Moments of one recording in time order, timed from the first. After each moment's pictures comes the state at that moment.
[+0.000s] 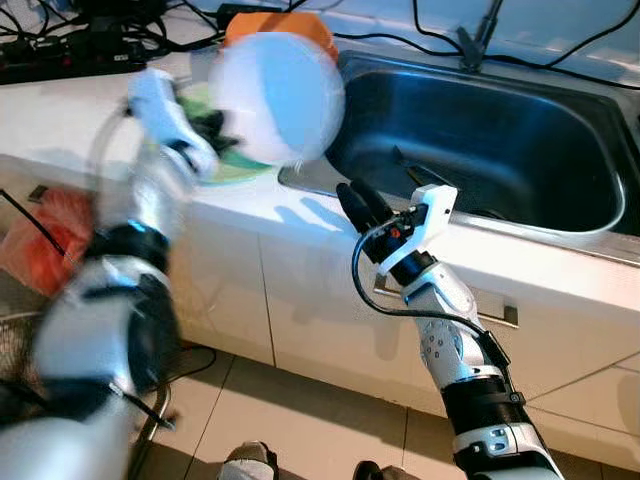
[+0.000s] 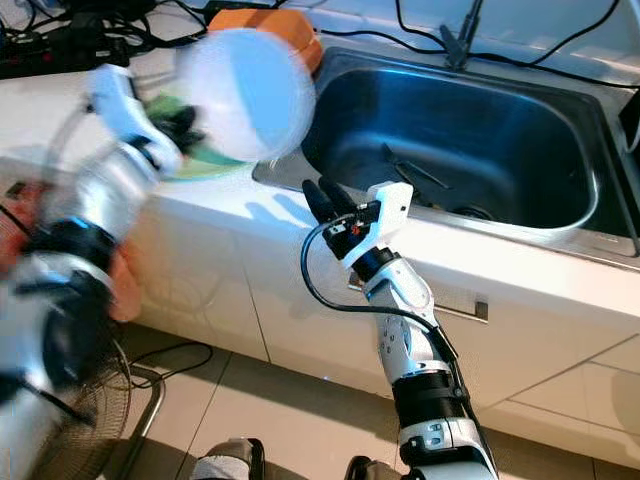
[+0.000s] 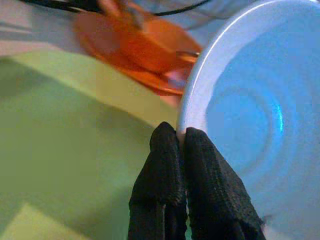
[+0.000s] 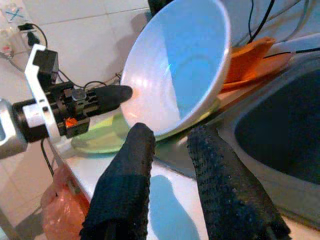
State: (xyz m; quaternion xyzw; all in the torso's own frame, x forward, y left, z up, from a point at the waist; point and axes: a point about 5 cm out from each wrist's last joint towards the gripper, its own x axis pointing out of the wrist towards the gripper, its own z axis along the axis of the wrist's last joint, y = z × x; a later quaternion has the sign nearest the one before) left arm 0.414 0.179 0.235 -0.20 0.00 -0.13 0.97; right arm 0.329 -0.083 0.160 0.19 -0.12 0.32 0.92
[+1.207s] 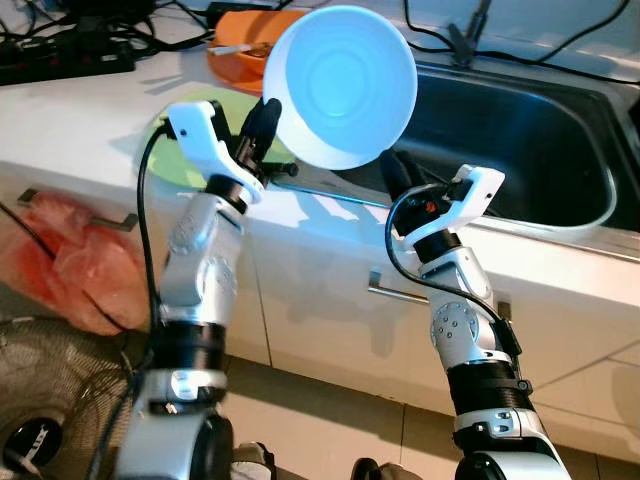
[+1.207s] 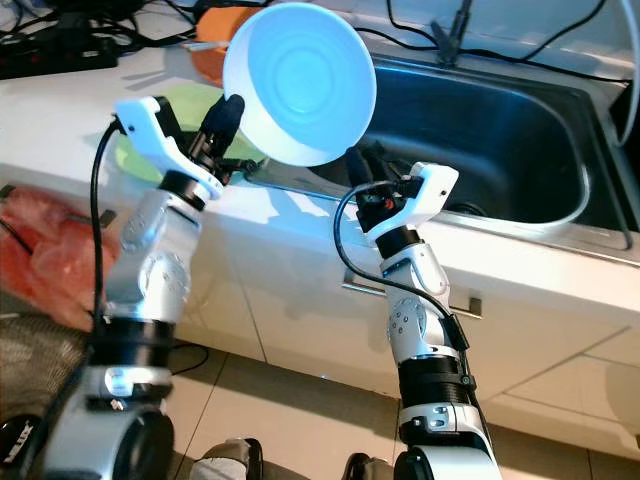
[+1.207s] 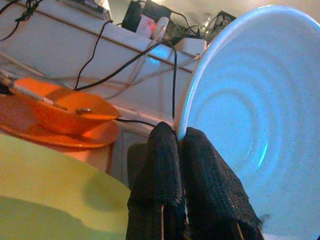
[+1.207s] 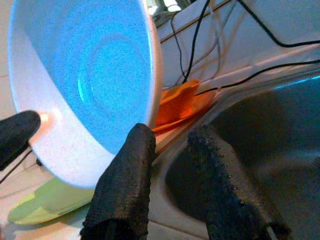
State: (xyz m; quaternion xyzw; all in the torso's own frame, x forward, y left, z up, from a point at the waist) left arm 0.356 0.119 0.232 -0.17 -0.19 -0.19 0.95; right arm 0.343 -0.109 0.177 0.25 -0.16 0.22 0.93
